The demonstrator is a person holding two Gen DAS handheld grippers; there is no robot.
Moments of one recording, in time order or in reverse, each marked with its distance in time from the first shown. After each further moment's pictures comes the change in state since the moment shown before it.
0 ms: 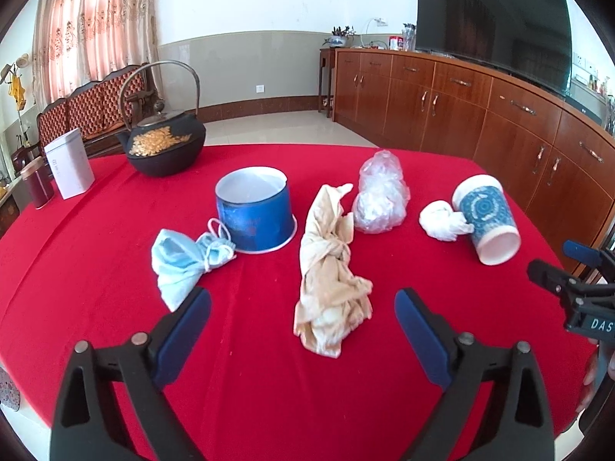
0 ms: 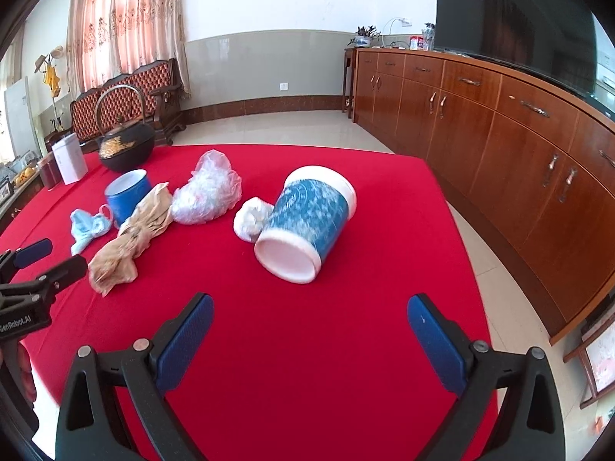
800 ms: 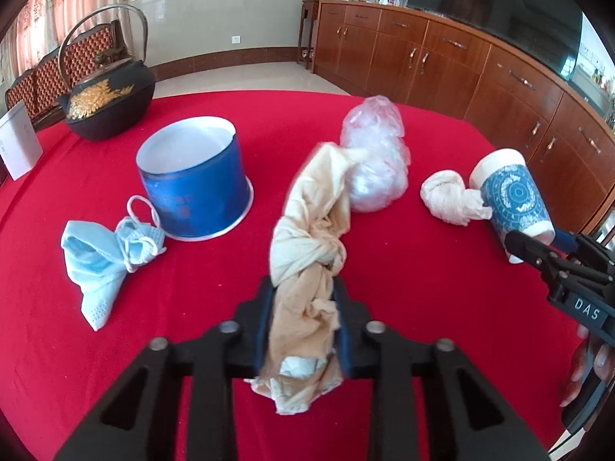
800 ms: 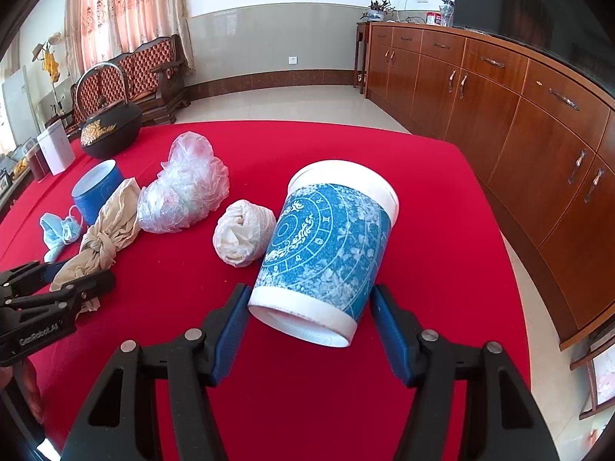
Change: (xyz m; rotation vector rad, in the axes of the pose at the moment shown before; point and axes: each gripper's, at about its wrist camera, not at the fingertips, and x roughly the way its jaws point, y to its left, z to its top) left arm 0.046 -0.015 0.006 -0.014 0.189 -0.108; right arm 0.064 0.000 0.024 -0.009 0.097 0.041
